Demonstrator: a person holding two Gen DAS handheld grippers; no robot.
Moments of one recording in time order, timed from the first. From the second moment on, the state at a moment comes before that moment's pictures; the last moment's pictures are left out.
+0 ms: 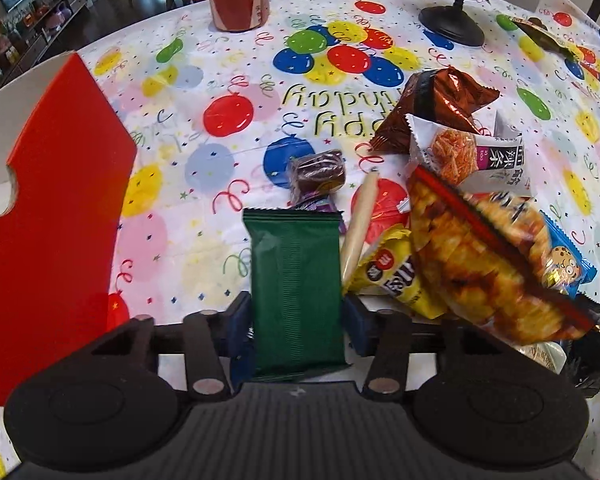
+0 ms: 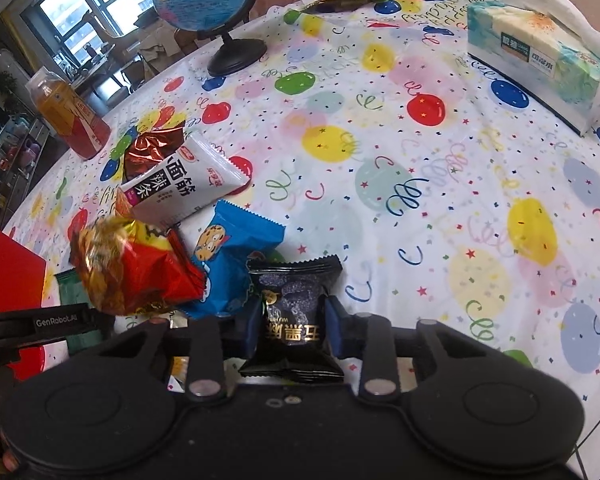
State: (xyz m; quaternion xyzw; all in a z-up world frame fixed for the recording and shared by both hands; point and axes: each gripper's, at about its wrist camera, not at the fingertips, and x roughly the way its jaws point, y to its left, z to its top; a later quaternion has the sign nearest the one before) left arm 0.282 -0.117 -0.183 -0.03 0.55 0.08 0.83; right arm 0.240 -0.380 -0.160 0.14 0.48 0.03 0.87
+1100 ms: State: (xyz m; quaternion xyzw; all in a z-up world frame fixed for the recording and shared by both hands) left arm 0.185 -0.027 -0.057 -0.11 0.49 0.07 0.86; right arm 0.194 -0.287 -0.044 0.07 0.41 0.17 0.89
